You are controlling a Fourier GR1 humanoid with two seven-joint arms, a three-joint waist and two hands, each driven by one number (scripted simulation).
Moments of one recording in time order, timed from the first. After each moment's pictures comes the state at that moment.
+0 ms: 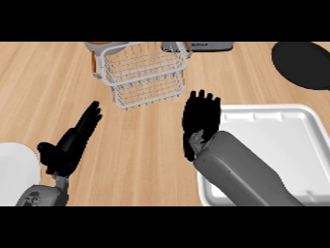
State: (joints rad) left arm -0.10 0.22 -0.15 -1.37 0.13 -0.02 -0.08; right arm -0.70 -0.10 0.62 -1.25 0.71 0.35 1.18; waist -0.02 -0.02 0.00
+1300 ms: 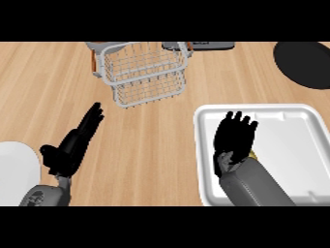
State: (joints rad) left arm -0.10 0.20 -0.14 -1.34 0.11 -0.03 -0.12; right arm -0.39 -0.11 0.48 -1.39 1.02 0.48 1.20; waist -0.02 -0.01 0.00
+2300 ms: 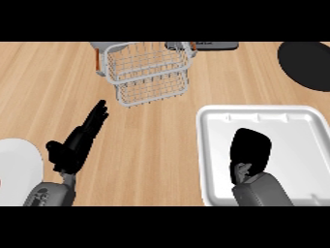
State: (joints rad) left arm -0.12 0.17 -0.13 -1.35 0.08 -0.05 -0.09; right arm -0.22 -0.07 0.34 -1.48 1.23 0.51 1.03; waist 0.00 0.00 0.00
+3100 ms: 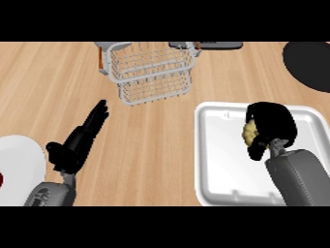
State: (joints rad) left arm -0.12 0.15 -0.11 -1.35 0.05 -0.07 -0.10; right arm -0.34 -0.25 0.19 -1.42 1.12 0.41 0.52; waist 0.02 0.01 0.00
